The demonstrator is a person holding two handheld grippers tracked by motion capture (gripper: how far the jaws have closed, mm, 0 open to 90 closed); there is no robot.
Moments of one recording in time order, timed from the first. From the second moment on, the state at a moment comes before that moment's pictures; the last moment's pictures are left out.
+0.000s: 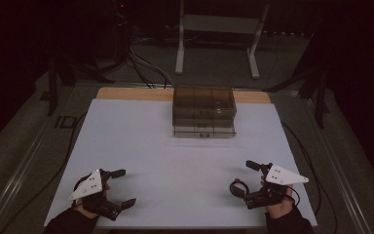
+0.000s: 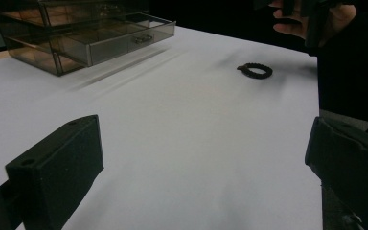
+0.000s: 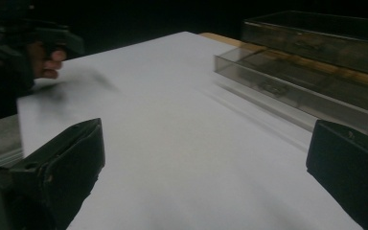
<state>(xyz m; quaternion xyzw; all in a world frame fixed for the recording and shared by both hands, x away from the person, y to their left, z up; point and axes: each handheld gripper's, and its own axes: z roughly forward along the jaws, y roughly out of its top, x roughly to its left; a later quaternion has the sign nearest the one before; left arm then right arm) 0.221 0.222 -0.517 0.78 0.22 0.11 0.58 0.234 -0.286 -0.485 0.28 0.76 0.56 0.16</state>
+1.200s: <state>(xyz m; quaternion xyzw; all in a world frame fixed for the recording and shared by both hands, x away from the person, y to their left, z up) 0.221 0.222 -0.517 0.78 0.22 0.11 0.58 0.245 -0.302 -0.500 0.36 0.77 0.50 0.17</state>
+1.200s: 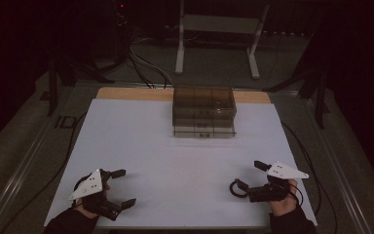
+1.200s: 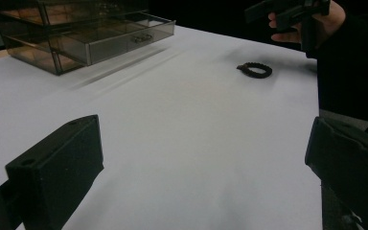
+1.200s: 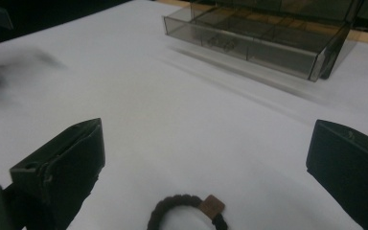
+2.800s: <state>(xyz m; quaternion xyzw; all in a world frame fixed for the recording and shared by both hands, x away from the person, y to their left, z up) 0.221 0.221 -0.518 0.78 0.21 0.11 0.58 0.247 -0.297 -0.521 0.43 0.82 0.35 0.16</state>
